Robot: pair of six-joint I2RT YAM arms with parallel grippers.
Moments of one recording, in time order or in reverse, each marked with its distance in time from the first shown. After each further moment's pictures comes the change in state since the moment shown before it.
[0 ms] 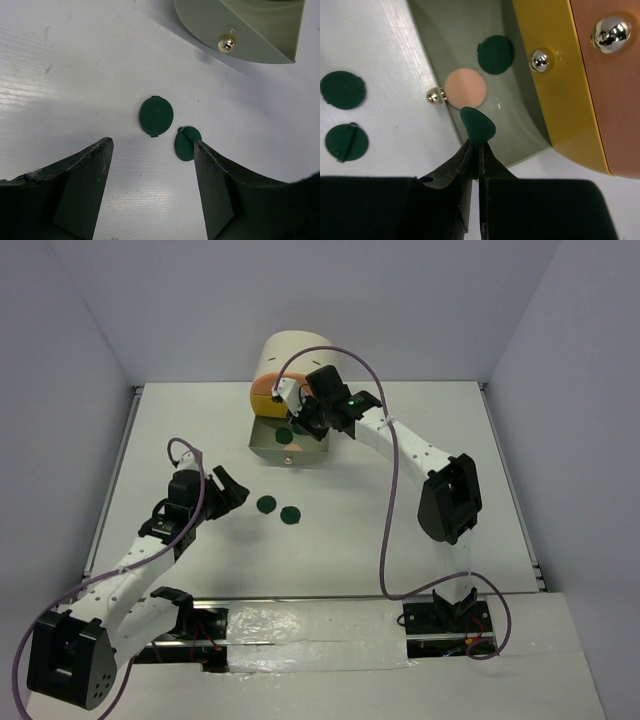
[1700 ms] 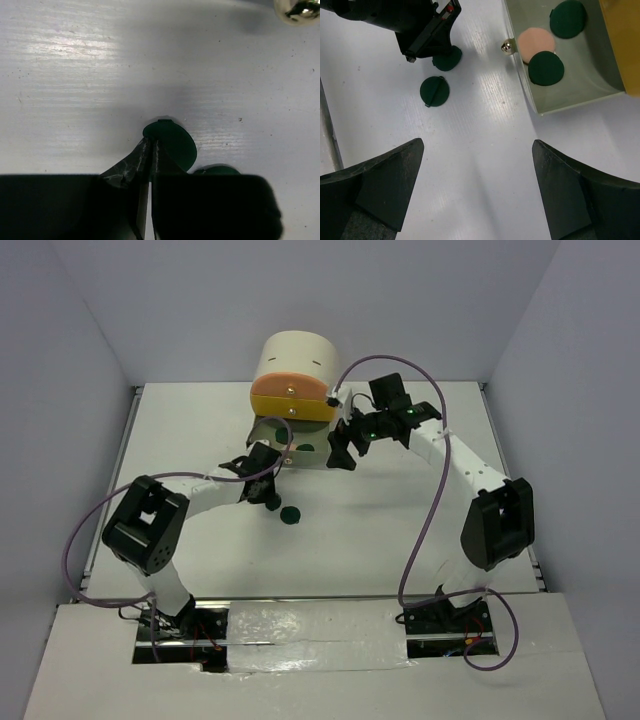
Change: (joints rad) left arm -0.249 0.784 0.466 -0.143 -0.205 0.140; right arm -0.229 -0.300 -0.367 -0.009 -0.491 0.021
